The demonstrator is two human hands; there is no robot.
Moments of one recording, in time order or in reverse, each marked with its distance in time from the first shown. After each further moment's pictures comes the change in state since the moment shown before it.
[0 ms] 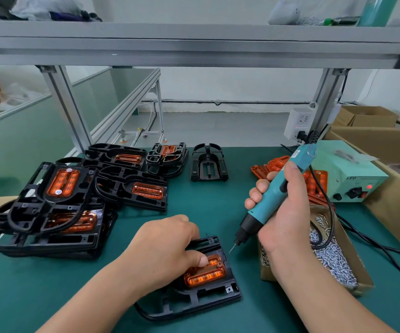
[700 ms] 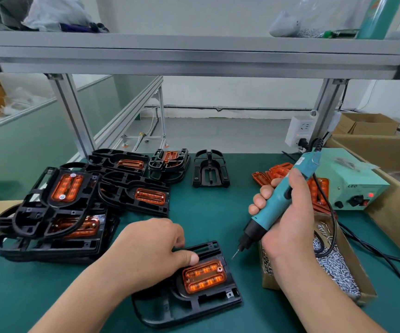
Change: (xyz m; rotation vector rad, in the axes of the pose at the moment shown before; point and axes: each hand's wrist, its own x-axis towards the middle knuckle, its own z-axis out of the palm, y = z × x) left_hand -0.011 -0.017 -0.018 0.013 0.021 -0.076; right_hand 0.002 -0.001 -0.002 -0.001 0.008 -0.020
